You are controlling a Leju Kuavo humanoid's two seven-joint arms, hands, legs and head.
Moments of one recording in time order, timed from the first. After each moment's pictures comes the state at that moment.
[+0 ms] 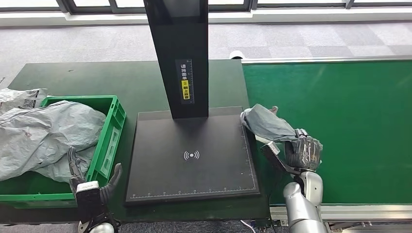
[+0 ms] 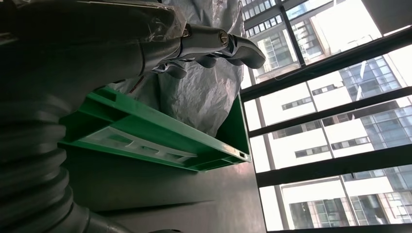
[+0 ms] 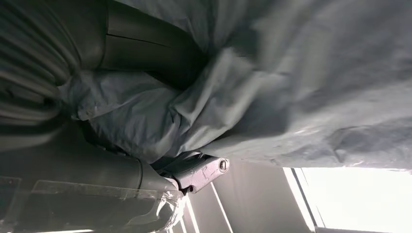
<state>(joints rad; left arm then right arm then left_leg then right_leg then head) 0.09 -0.35 0.13 -1.32 -0.40 0.70 -0.70 -0.37 0.23 -0.63 -0.77 1.29 -0.70 -0.56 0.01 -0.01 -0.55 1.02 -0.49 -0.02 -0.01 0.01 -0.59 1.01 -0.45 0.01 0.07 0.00</state>
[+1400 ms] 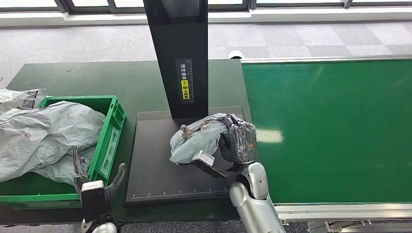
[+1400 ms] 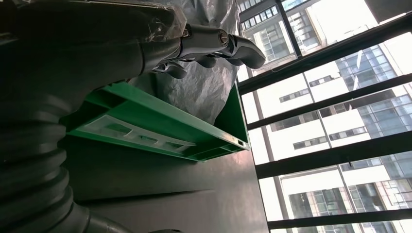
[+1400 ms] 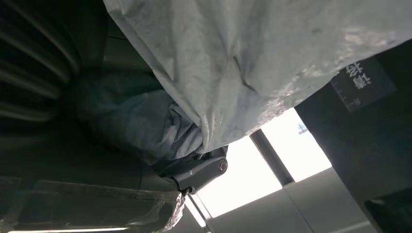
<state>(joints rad) 0.08 -0.35 0.11 -1.31 -0.42 0.70 -0.70 -0.29 0.36 0.06 -0.98 1.09 -0.67 -0.47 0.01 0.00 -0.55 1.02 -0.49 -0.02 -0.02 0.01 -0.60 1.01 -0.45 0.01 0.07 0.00</state>
